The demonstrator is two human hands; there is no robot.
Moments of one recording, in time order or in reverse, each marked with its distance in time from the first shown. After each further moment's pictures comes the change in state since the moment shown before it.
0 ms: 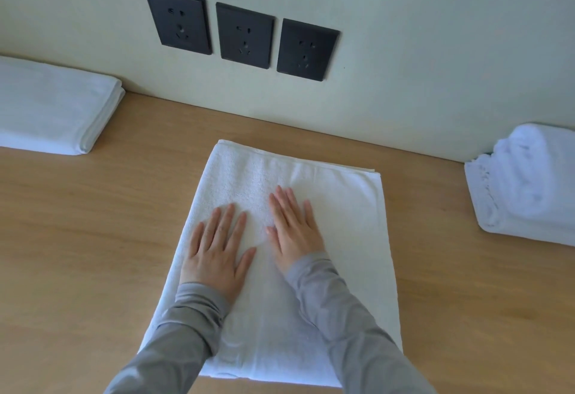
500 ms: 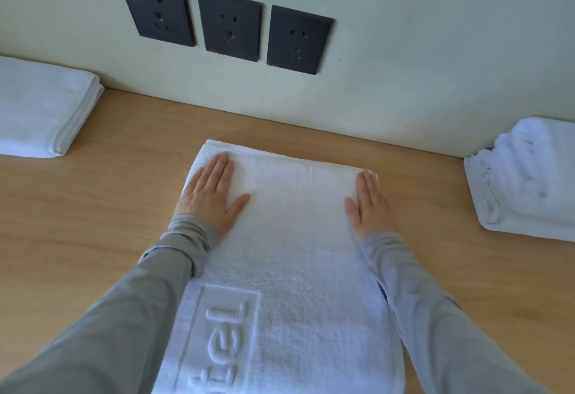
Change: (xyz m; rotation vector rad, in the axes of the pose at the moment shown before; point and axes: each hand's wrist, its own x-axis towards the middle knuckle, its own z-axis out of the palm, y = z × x) left_hand 0.102 -0.027 0.009 0.035 0.006 0.054; right_hand 0.007 0.143 -0.023 -0.071 -0.032 0.418
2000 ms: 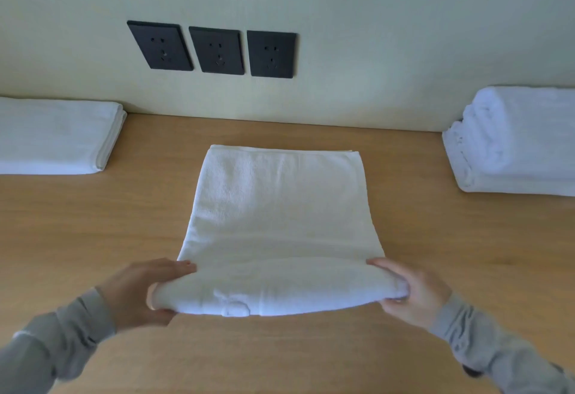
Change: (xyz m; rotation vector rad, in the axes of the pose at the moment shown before) left_hand -0.163 -0.058 -0.111 -0.486 -0.243 0.352; right_hand -0.196 0.046 -0.063 0.531 -0.129 -0.288
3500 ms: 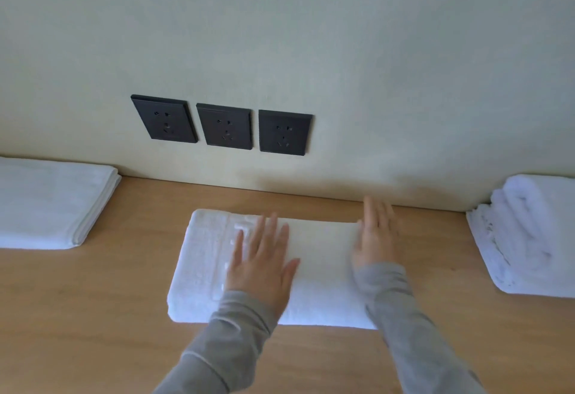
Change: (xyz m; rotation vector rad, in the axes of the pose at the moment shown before) left_hand 0.221 0.055 0.049 0.486 0.257 -0.275; right_hand 0.237 -0.030 -0.008 -0.398 0.606 0.234
